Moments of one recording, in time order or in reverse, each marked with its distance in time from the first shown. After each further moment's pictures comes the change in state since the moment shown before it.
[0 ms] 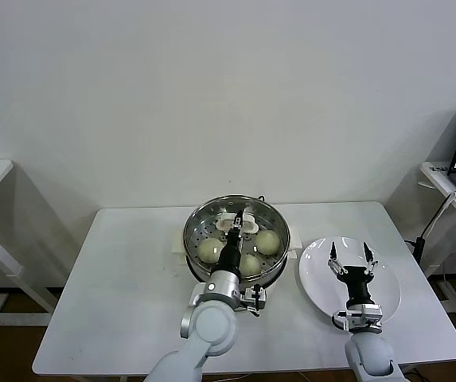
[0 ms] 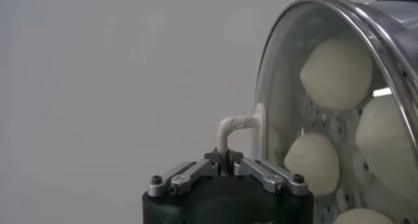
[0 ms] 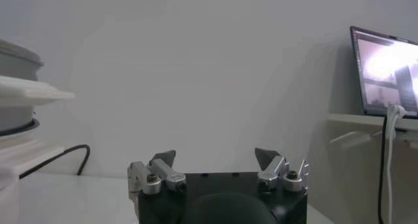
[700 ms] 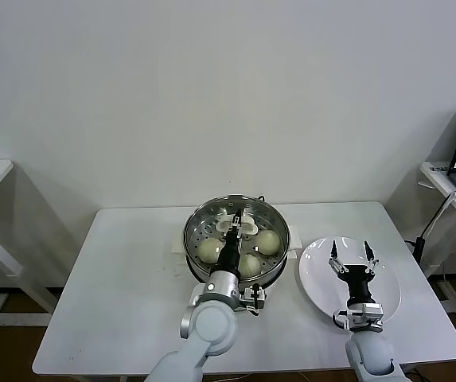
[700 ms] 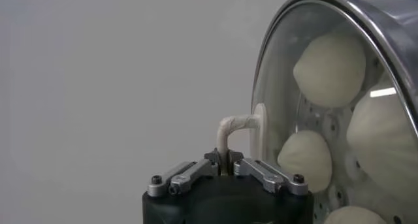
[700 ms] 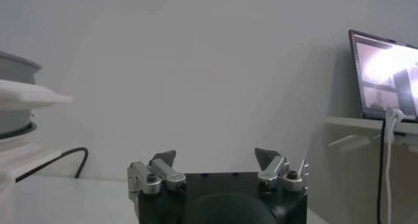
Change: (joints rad) left arm 0.008 -0.005 -0.009 0.007 -0.011 0.002 -0.006; right arm 0.004 -0.003 0.002 0.002 -0.002 0.002 0.000
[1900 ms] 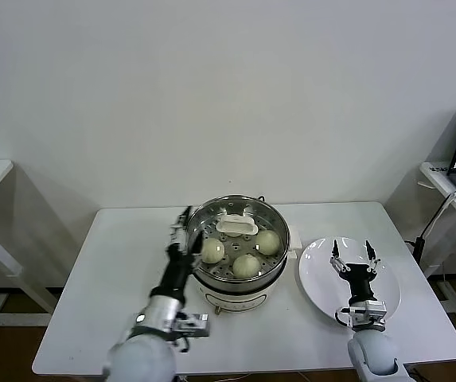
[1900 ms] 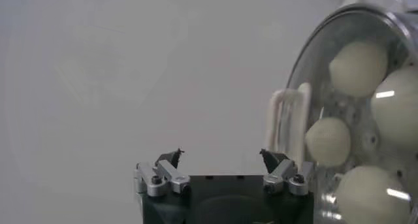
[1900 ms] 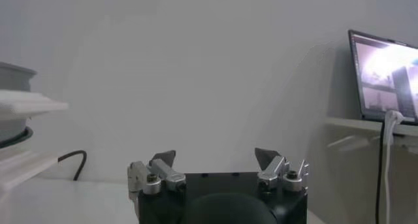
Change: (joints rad) left arm 0.301 0.218 -0.241 -0.401 -0.379 -0.059 -0.120; right arm -0.022 -0.030 -0.010 0.058 0.064 -0.068 0.007
